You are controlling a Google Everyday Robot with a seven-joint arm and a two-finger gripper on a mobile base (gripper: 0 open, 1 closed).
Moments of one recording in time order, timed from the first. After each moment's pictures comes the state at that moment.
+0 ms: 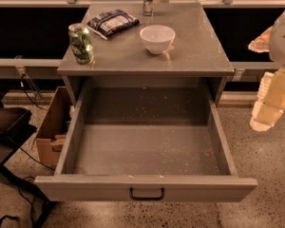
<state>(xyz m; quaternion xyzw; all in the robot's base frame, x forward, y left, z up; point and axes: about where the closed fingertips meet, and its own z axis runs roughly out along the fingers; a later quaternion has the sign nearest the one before) 0.438 -0.217 0.976 -0.60 0.78 -0.03 0.16</state>
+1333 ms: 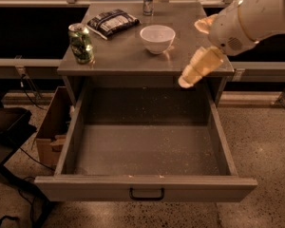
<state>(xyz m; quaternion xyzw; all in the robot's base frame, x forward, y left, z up) 0.577 -0.129 0.959 -0.57 0.72 0.08 0.38</state>
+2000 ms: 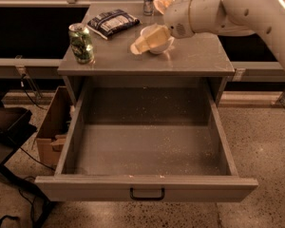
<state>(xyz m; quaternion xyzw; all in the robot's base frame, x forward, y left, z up) 0.700 -0.023 0.978 -0.52 0.63 0.19 0.54</state>
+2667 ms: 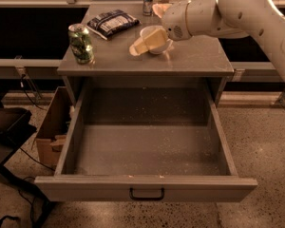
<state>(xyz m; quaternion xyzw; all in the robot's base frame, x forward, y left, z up) 0.711 -0.016 0.965 -0.51 0.64 0.21 0.53</state>
